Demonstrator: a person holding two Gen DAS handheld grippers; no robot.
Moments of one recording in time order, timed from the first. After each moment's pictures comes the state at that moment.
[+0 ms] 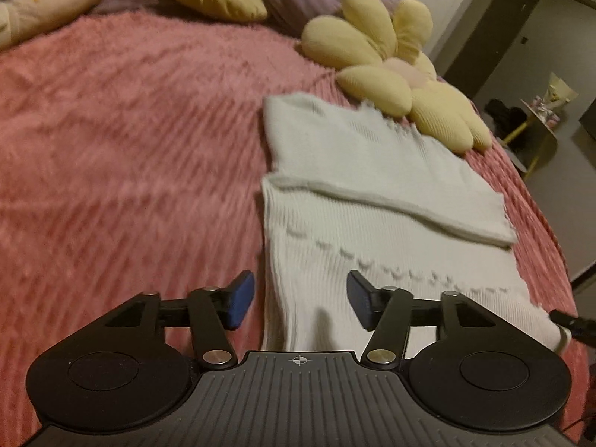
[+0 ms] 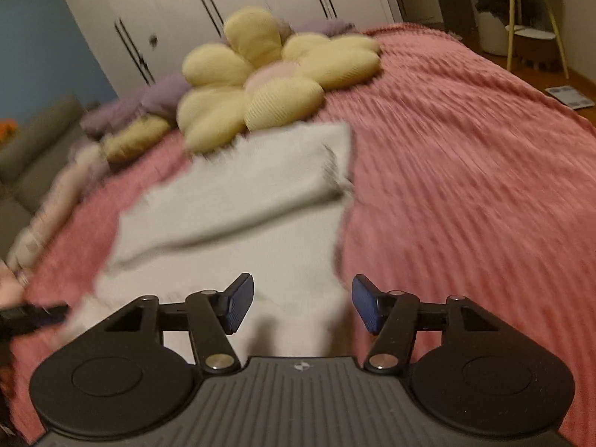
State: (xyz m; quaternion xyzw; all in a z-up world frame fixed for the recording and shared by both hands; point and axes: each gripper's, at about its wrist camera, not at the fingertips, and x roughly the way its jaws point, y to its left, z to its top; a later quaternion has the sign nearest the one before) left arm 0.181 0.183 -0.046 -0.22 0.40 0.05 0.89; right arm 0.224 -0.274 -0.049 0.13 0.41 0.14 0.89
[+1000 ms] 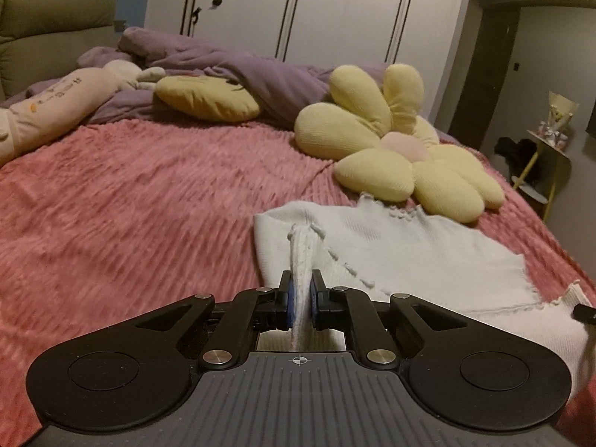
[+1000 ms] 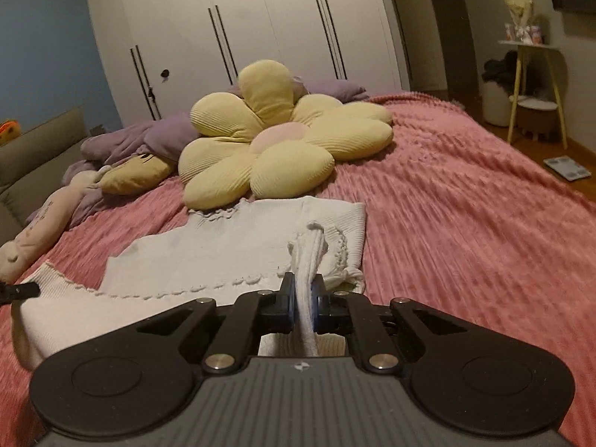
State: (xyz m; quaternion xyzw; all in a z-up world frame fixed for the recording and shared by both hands) left arm 0.231 0.159 -0.010 -0.12 0.29 0.11 0.94; right arm 0.261 -0.245 -0.031 0.10 0.30 0.12 0.94
